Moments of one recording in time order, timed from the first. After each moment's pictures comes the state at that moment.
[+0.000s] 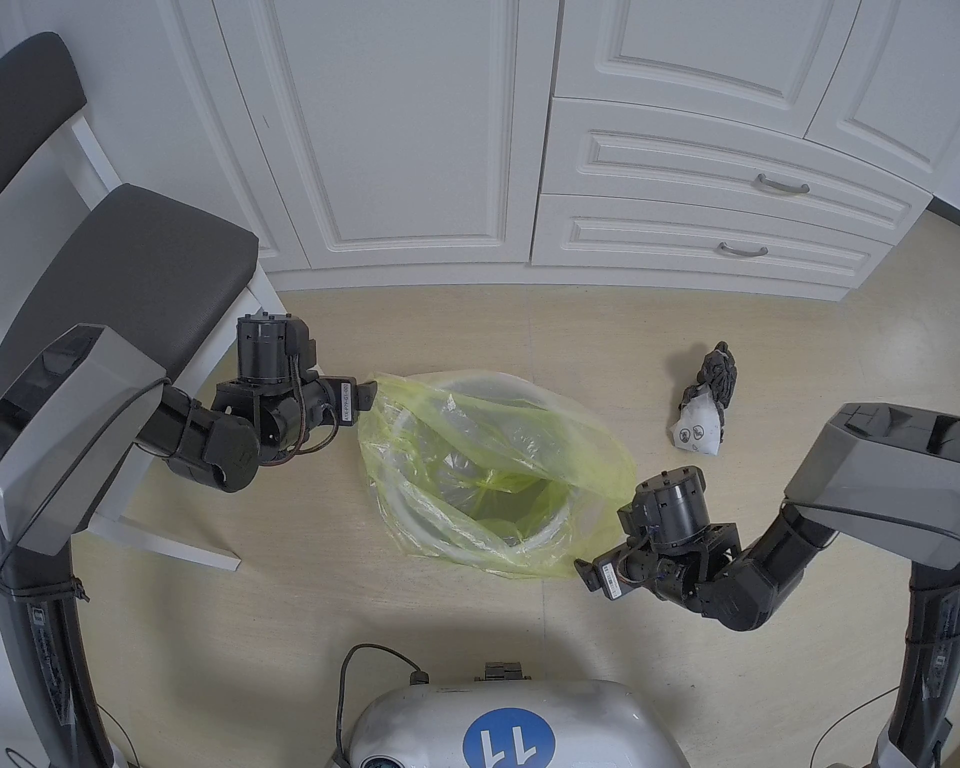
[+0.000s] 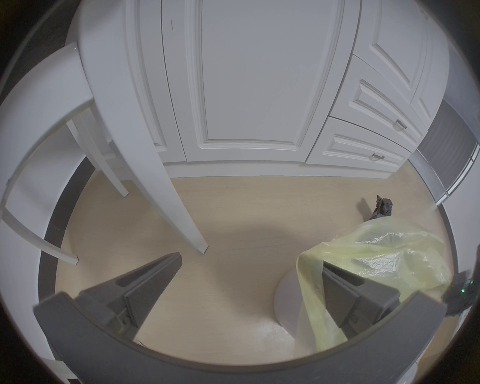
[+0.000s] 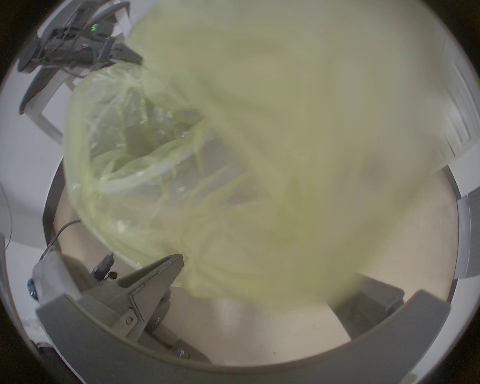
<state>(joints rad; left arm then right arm) -0.27 2.20 -1.28 -0.60 0.13 -0.06 0.54 2.23 -0.82 -0.77 -0.28 -0.07</state>
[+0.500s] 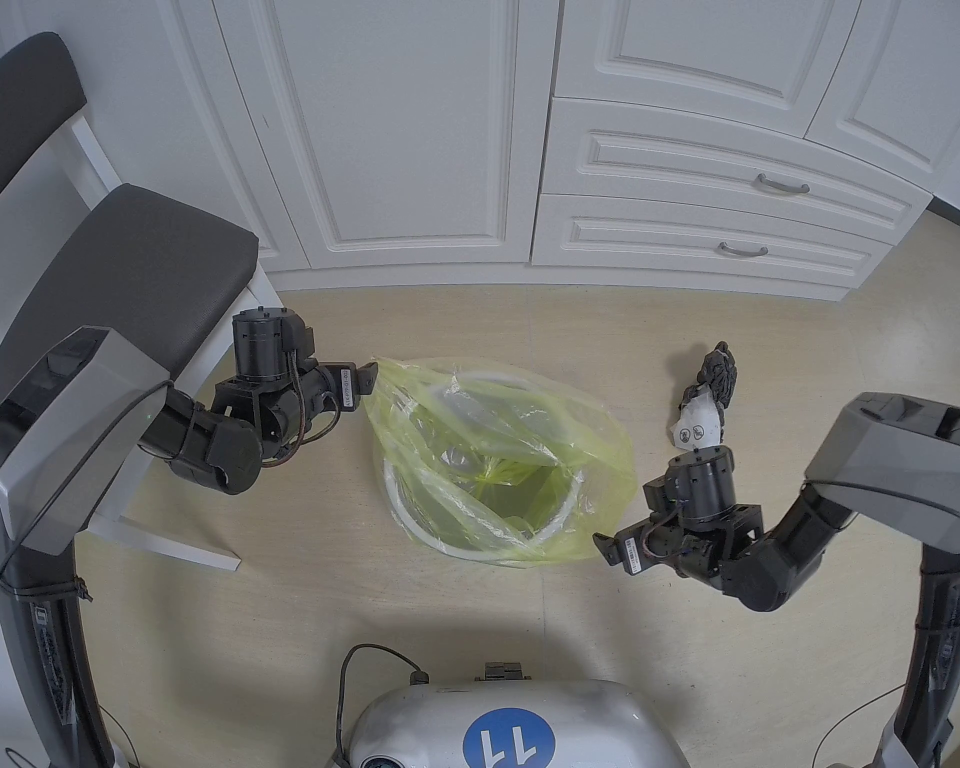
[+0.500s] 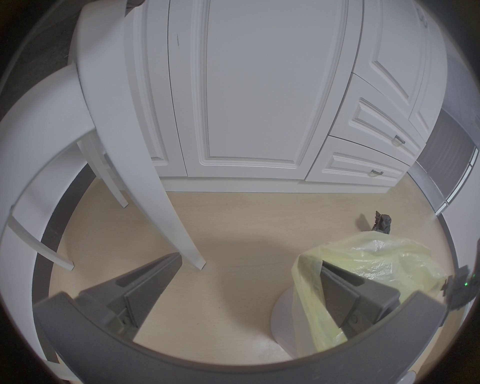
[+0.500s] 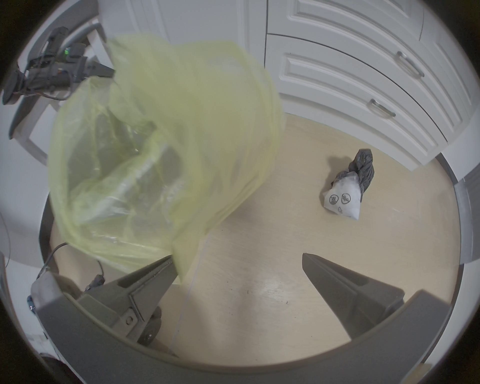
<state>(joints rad) -0.27 2.22 -1.28 -0.71 0.13 -0.07 0.46 2.23 -0.82 -0.83 -0.23 -0.07</state>
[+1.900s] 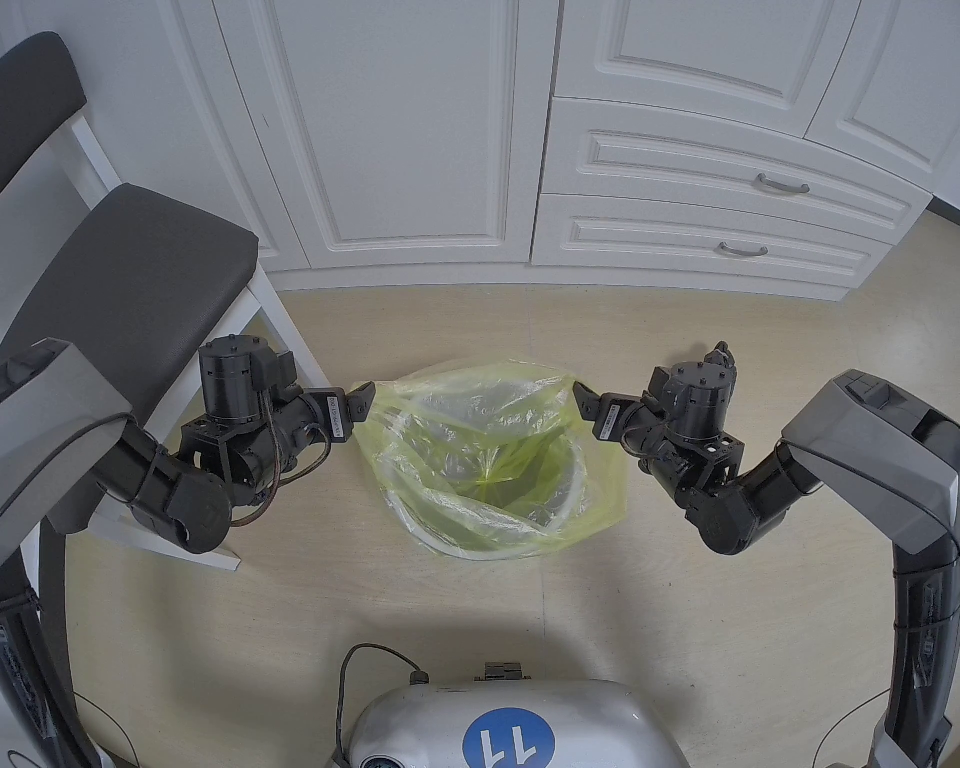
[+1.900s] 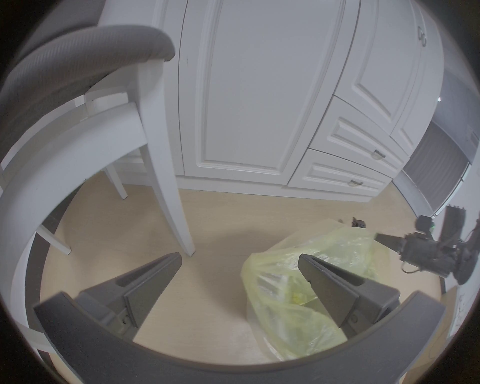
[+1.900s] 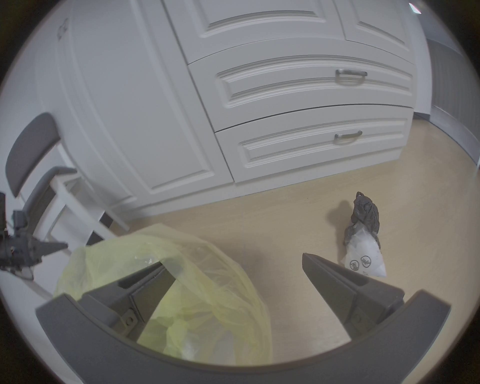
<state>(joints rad) -0.32 2.05 -0.94 -0.92 0.12 -0.14 0.43 2.32 -1.16 -1.08 -0.25 0.26</state>
